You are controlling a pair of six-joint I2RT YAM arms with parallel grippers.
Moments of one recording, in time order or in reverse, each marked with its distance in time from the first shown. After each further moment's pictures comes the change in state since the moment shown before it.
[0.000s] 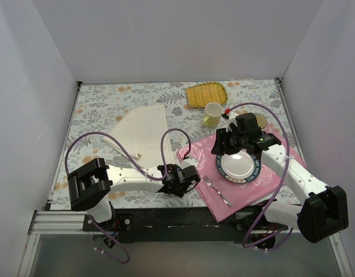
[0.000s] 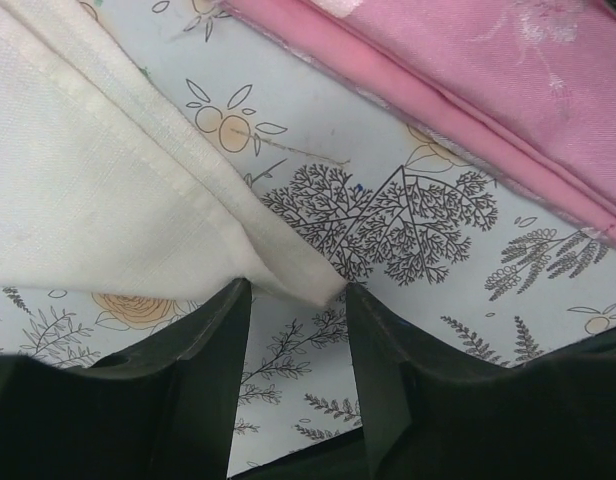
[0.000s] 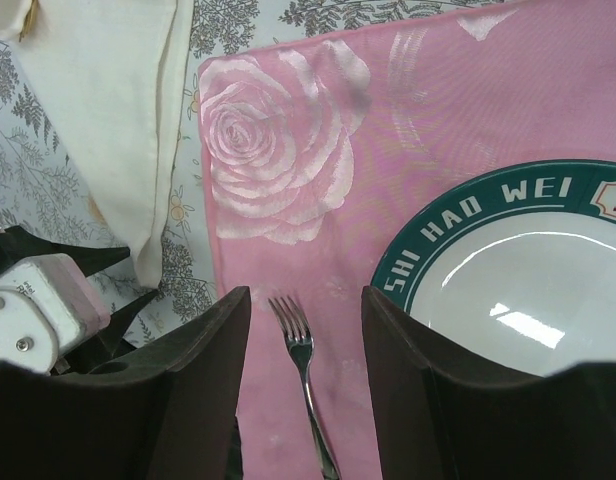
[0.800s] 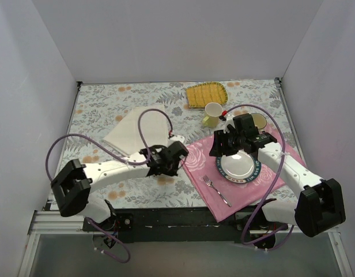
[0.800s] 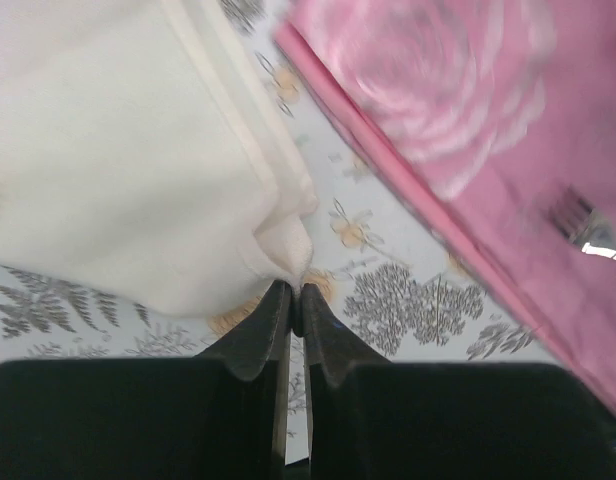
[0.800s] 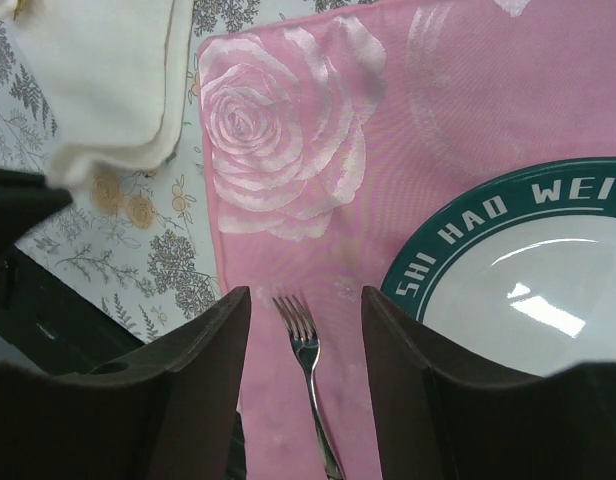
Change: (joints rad) left arm 0.174 -0.107 0.069 -0.068 0.026 -0.023; right arm 0.000 0.050 -0.015 0.024 -0.045 0.001
